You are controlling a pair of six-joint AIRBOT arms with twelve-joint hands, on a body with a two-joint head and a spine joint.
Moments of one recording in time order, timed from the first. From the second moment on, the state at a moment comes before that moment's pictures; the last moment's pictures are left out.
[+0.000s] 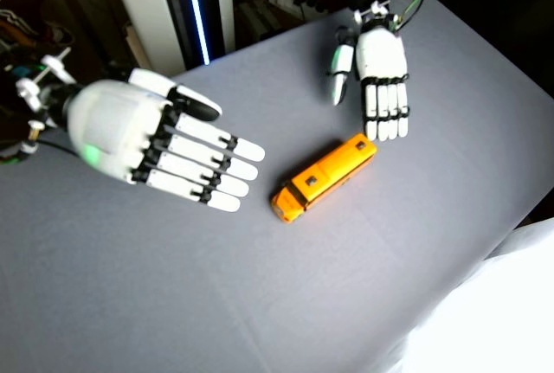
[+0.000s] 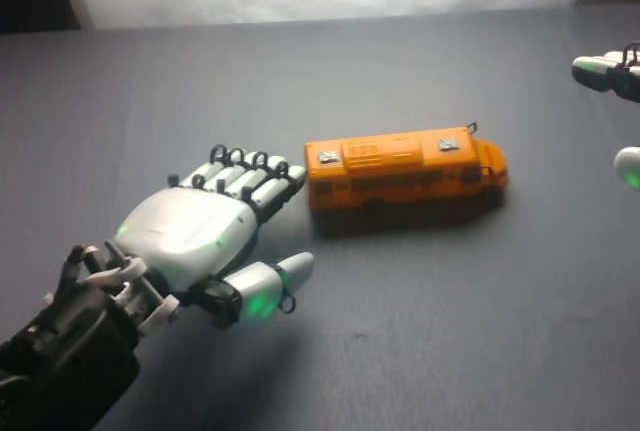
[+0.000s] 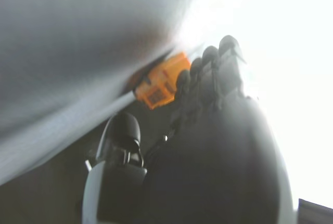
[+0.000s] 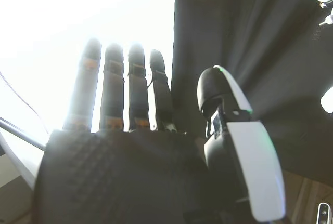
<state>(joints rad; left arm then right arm) 0.96 -1.06 1.04 -0.52 -0.89 1.33 -1.26 -0.92 1.11 0.19 1.31 -0.52</state>
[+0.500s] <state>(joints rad) 0.89 -1.11 1.08 -0.47 -0.83 1.33 -1.26 -0.92 1.11 0.19 1.31 -0.52</state>
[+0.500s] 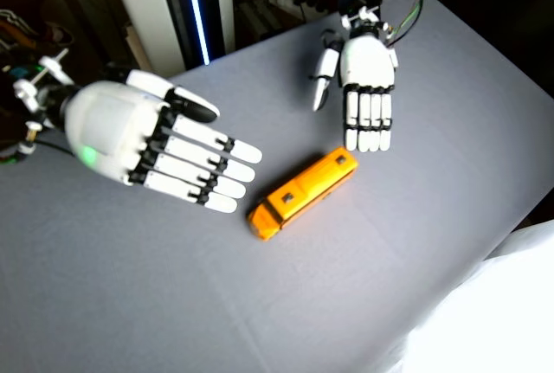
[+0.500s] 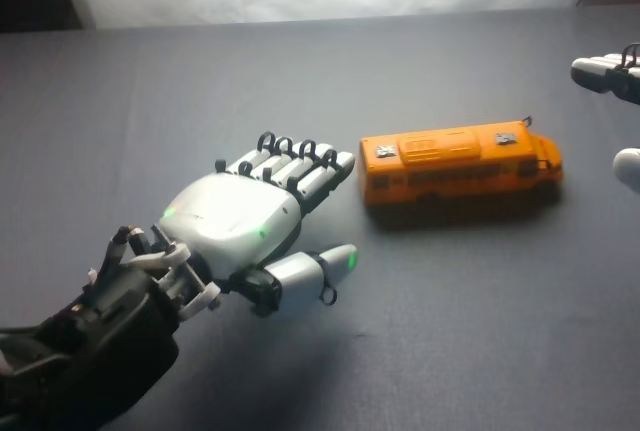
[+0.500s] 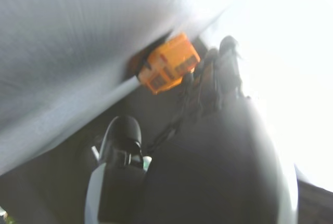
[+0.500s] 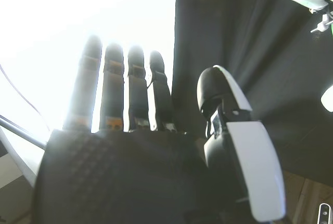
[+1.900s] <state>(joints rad) 0.93 -0.95 0.98 -0.32 -1.28 1.00 -1.26 -0.92 1.09 0.24 1.46 -0.52</state>
